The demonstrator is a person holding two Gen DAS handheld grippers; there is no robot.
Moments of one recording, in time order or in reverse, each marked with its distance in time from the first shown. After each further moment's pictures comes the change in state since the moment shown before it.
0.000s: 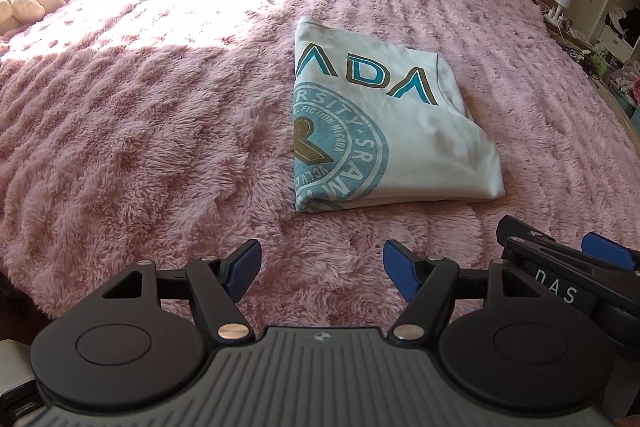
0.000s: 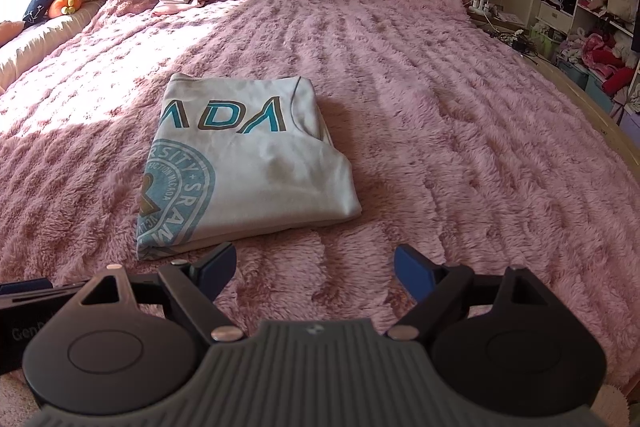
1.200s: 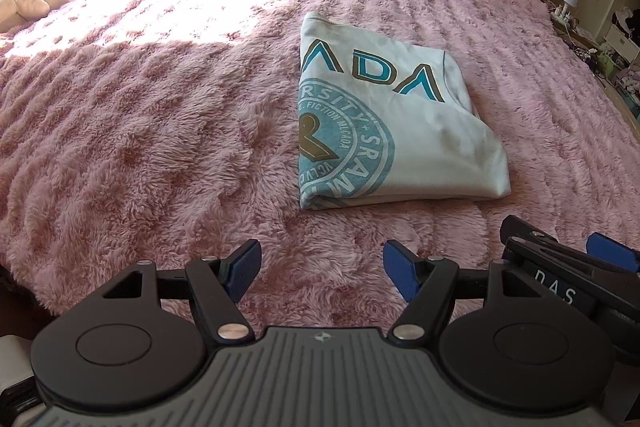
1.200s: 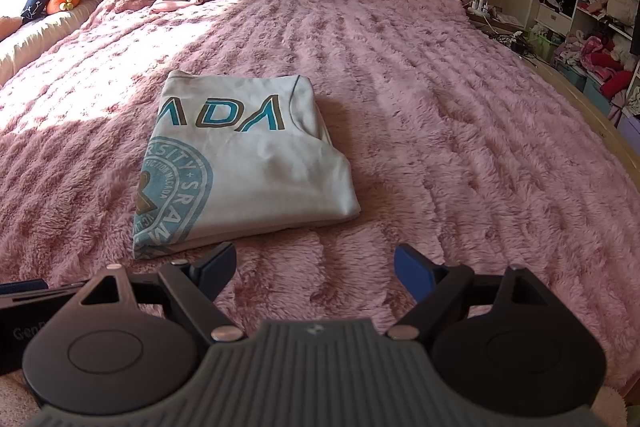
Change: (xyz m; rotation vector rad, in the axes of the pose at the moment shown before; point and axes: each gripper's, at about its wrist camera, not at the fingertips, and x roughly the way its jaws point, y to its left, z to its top) left arm 0.004 0.001 0.002 -0.006 0.014 0.016; right arm 0.000 0.001 0.000 -0.005 0.004 -0.010
